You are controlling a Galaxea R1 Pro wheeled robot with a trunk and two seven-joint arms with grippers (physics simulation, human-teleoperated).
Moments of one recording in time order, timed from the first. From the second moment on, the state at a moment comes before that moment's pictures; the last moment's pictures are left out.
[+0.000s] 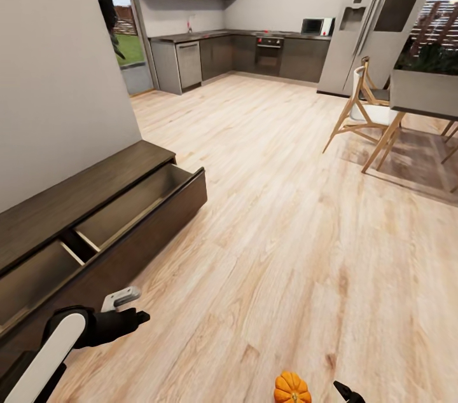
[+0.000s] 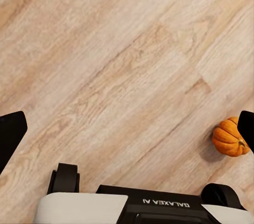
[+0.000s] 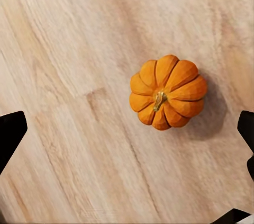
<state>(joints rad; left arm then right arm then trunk) -0.24 0.31 -0.14 -1.55 1.16 0.99 0.67 -0.34 -0.22 0.07 -0.14 -1.16 0.10 0.45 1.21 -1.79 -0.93</state>
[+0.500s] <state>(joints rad) -0.24 0.33 -0.14 -1.55 1.26 0.99 0.48 -0.34 -0.22 0.08 -0.14 -1.16 0.02 0.45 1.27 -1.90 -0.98</state>
